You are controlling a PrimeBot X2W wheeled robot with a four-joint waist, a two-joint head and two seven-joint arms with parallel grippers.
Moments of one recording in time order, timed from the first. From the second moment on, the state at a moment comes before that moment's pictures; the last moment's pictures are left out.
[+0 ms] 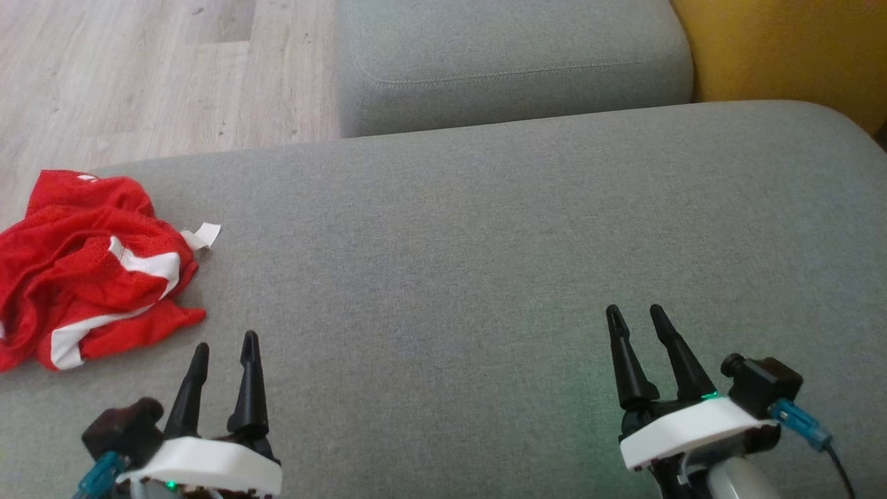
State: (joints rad) left arm 0.15 0.07 -0.11 0.03 -0.43 0.03 -0.16; right arm 0.00 -0.04 0.22 0.25 0.45 0.13 -0.16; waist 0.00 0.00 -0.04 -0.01
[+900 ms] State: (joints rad) left arm 0.19 0.06 -0.11 -0.03 -0.09 0.03 -0.24; right arm -0.01 -0.04 0.19 0.31 0.15 0.13 -0.24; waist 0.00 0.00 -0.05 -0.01
